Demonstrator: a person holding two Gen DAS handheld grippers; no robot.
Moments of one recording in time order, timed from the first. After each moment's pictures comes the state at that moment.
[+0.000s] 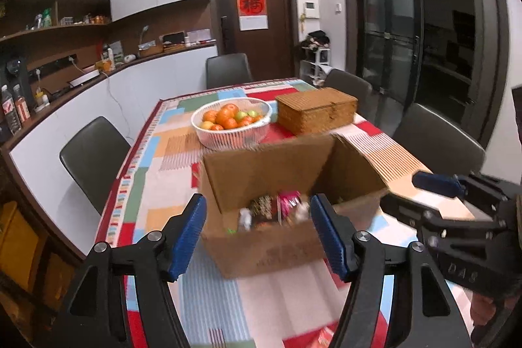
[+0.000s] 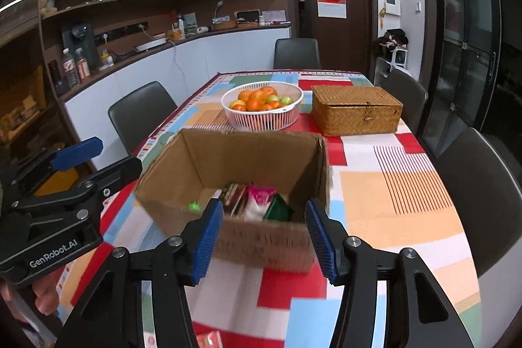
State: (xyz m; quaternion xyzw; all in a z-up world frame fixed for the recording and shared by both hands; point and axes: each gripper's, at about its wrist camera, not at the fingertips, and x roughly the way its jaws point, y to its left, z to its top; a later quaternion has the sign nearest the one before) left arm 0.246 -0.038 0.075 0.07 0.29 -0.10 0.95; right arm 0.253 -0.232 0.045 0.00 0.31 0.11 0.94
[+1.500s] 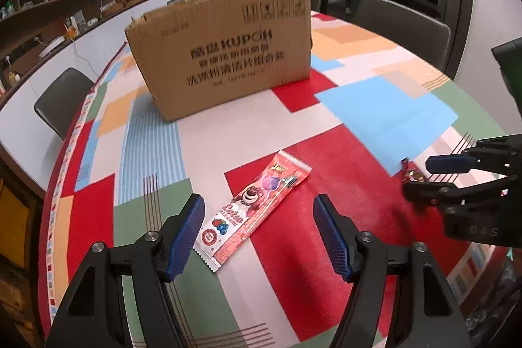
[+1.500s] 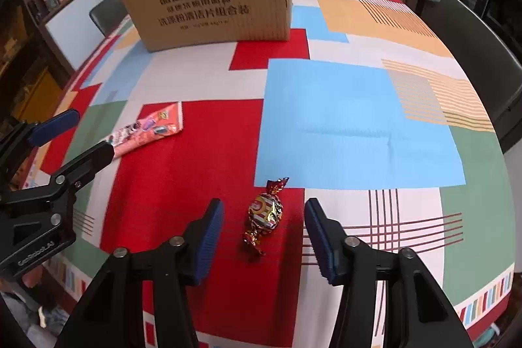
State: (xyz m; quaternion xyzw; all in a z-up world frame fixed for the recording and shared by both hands) left arm 0.129 -0.057 -0.077 0.13 0.41 -0.15 0.89; right arm 0.116 -0.263 -0.110 0.00 0.52 0.07 0.85
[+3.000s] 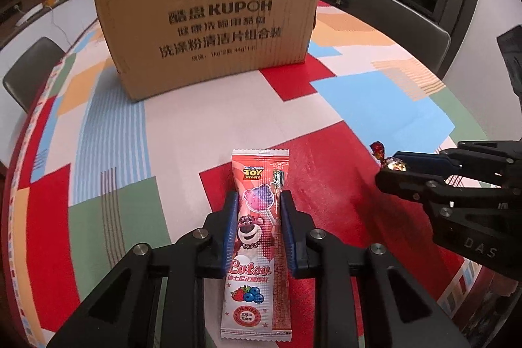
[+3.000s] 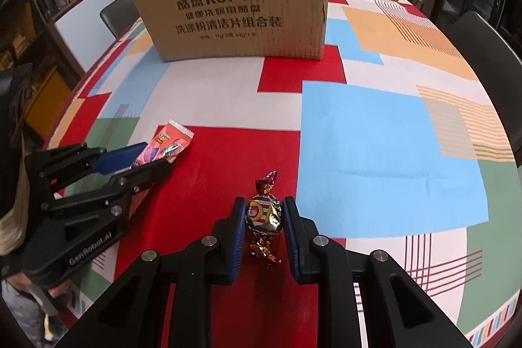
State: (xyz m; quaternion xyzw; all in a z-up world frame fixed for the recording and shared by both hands) left arm 0.166 -0.058 -0.099 0.08 0.45 -0.19 0.87; right arm 0.146 -0.234 -0.109 0.00 0.50 0.10 0.86
